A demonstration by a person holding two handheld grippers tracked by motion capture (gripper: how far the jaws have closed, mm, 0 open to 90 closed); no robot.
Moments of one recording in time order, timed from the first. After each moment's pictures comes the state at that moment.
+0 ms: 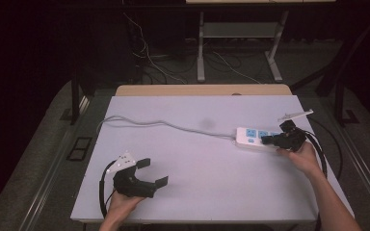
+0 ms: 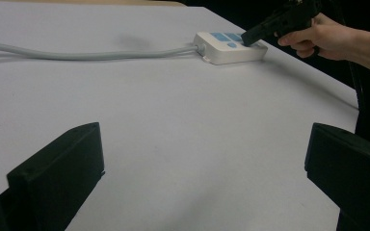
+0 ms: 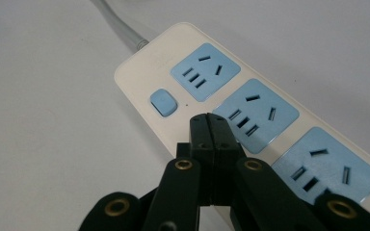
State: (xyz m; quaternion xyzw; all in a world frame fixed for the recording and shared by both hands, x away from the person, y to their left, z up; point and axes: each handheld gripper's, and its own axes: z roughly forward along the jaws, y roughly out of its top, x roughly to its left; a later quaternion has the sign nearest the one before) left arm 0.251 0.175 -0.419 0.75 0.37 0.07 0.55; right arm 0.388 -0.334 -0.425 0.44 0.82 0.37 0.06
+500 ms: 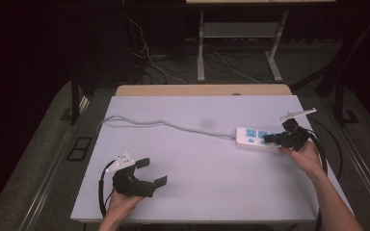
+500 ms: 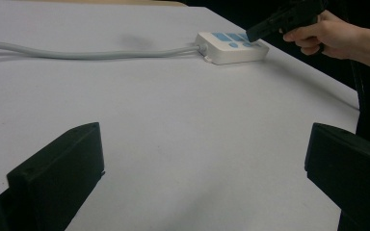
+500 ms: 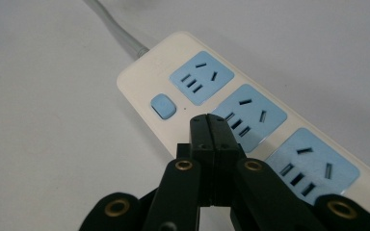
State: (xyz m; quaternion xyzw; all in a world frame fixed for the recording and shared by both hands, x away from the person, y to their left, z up) left arm 0.252 0.176 -0.420 0.75 0.37 0.07 0.55; right arm 0.385 -0.339 -0.415 0.44 0.81 0.37 0.06
